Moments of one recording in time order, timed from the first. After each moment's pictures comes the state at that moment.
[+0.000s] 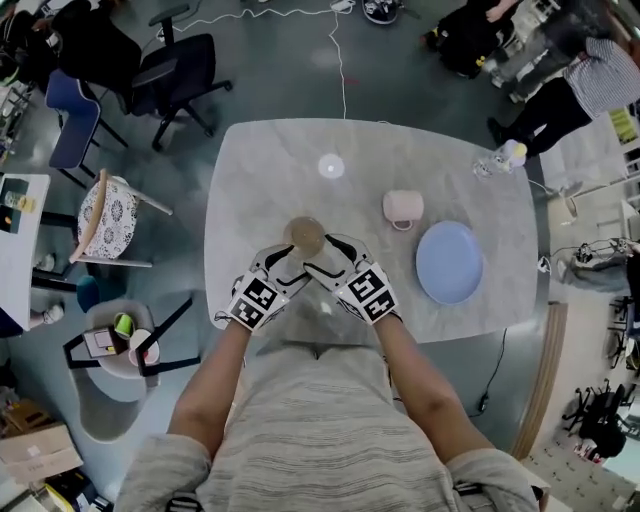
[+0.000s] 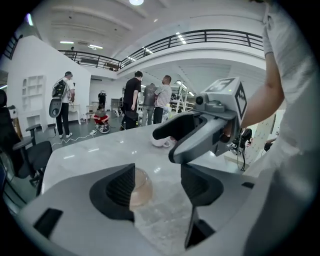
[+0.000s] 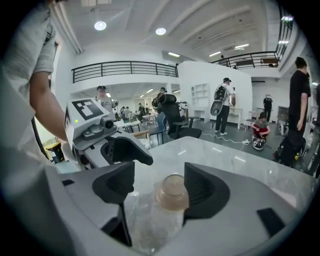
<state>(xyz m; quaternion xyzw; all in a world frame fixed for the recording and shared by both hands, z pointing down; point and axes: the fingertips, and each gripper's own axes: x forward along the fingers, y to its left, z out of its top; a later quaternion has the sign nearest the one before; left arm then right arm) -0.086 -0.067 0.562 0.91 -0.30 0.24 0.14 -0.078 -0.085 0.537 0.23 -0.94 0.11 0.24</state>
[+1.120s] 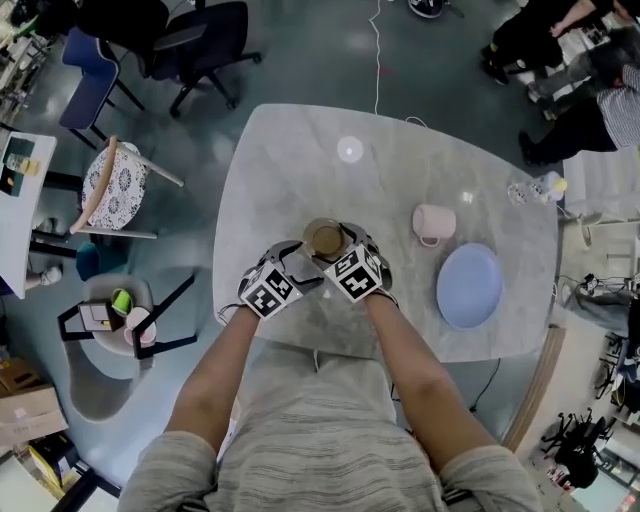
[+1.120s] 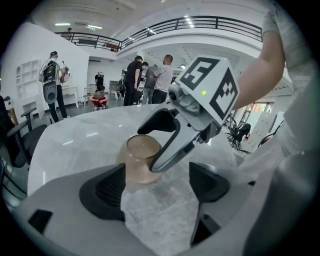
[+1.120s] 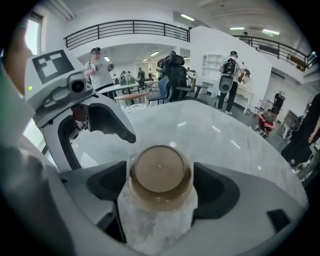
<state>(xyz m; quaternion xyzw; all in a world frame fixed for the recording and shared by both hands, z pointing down) -0.113 -0.078 0.656 0.89 -0.27 0.31 0.20 -0.112 -0.130 0.667 0.19 -0.87 0.11 0.44</state>
